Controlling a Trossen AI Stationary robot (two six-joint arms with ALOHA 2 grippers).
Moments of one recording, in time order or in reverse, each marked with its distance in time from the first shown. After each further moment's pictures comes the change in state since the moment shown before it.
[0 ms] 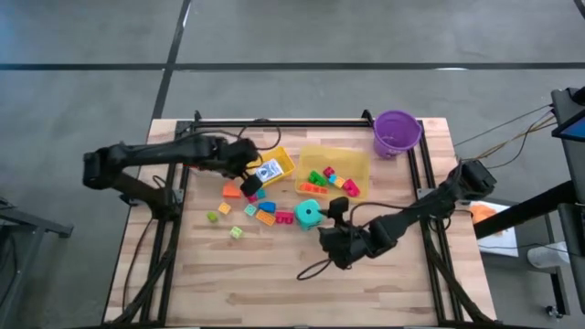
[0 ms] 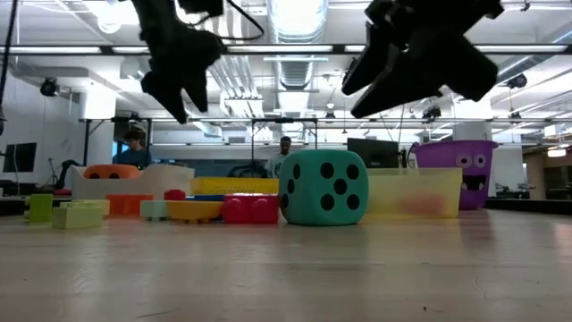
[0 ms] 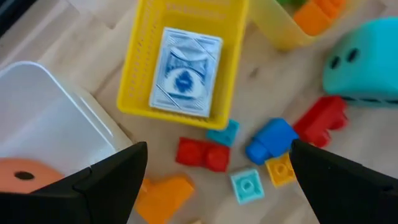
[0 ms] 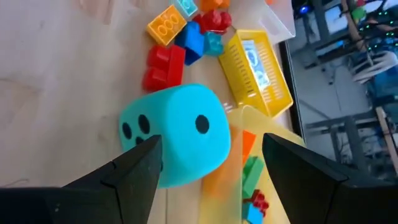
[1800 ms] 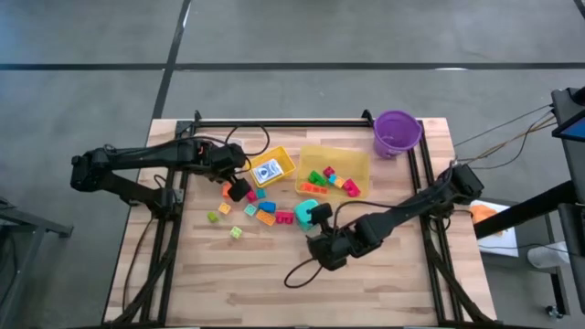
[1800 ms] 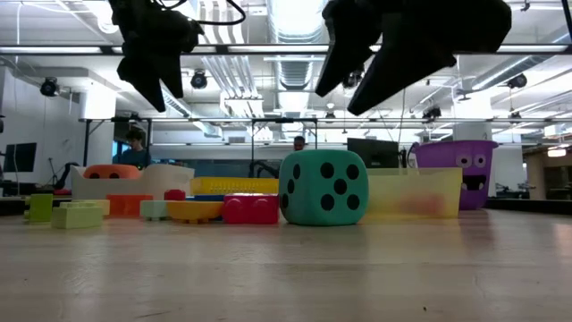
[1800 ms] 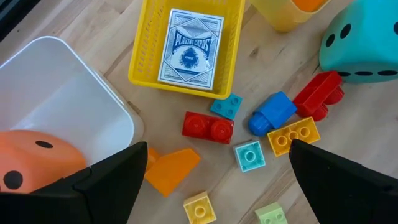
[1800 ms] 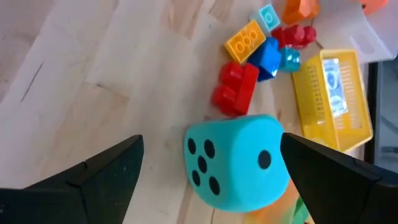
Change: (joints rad) left arm -0.053 -0.120 -0.034 -0.090 -0.026 -0.033; right arm -0.044 0.111 0.256 -0.214 -0.329 -0.077
